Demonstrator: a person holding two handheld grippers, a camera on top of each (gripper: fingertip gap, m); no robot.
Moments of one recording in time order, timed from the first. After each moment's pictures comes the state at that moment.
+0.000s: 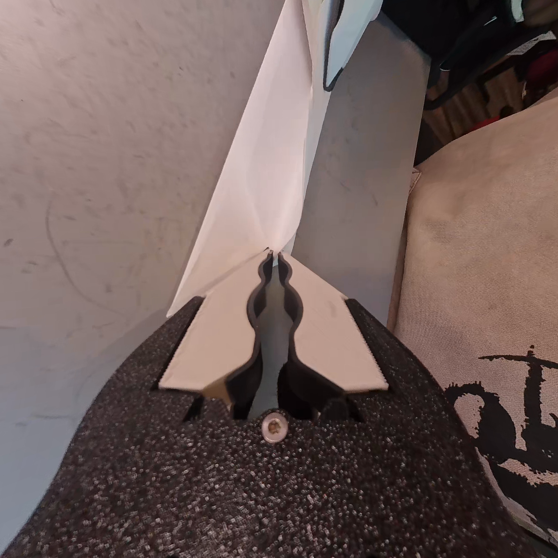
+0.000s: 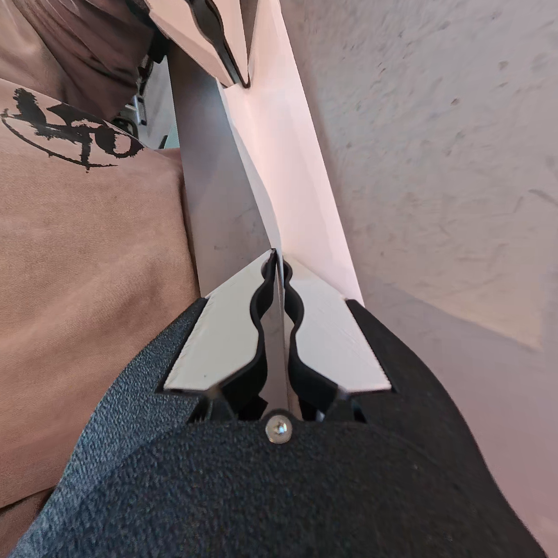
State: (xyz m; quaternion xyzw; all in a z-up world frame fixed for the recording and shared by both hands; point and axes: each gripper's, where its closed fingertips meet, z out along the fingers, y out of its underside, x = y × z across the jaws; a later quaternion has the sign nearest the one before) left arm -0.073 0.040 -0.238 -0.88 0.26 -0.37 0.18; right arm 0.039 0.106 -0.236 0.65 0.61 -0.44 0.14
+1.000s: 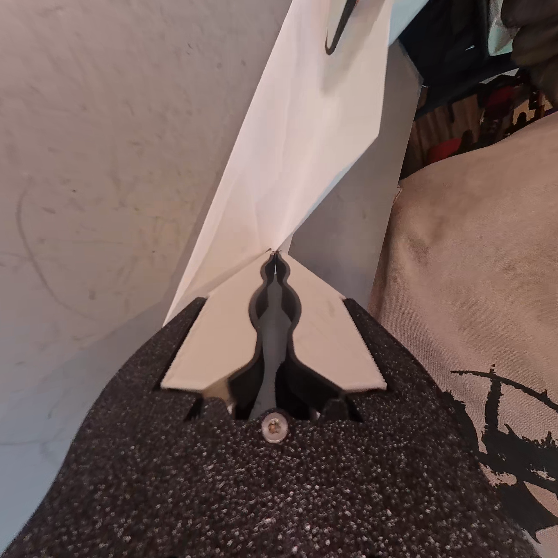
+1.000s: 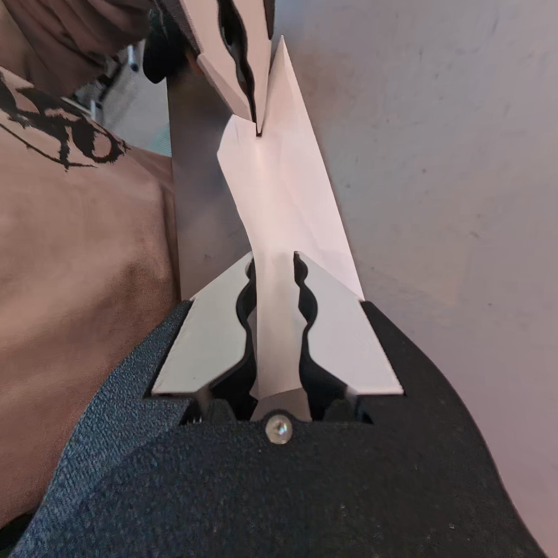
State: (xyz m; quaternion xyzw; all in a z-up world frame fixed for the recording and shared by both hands) left arm -0.065 0.042 -0.240 -0.88 0.20 -0.40 0.12; right arm 0.033 0.120 -0.212 0.62 0.65 -0.44 0.02
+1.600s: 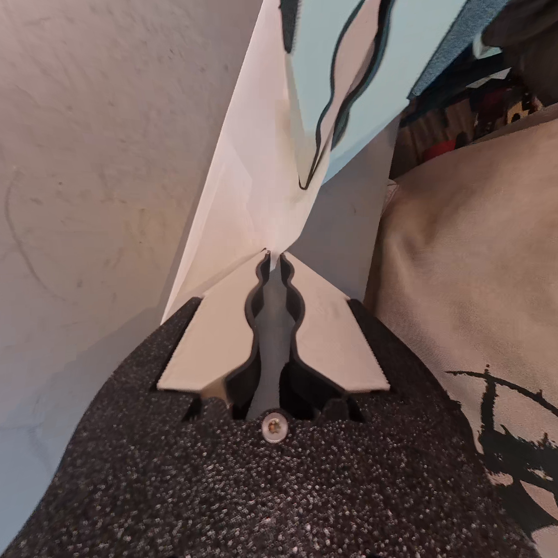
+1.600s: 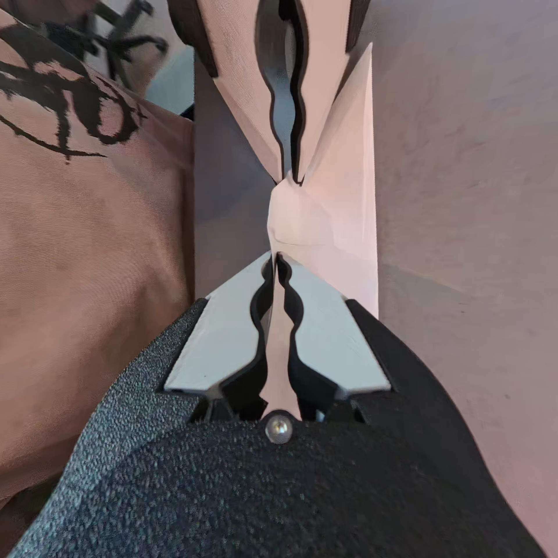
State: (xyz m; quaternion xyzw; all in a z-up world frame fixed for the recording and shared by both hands) left arm -0.066 0.035 -0.230 -0.87 0.21 -0.41 0.15; right arm -0.031 0.056 -0.221 0.53 0.75 -0.37 0.15
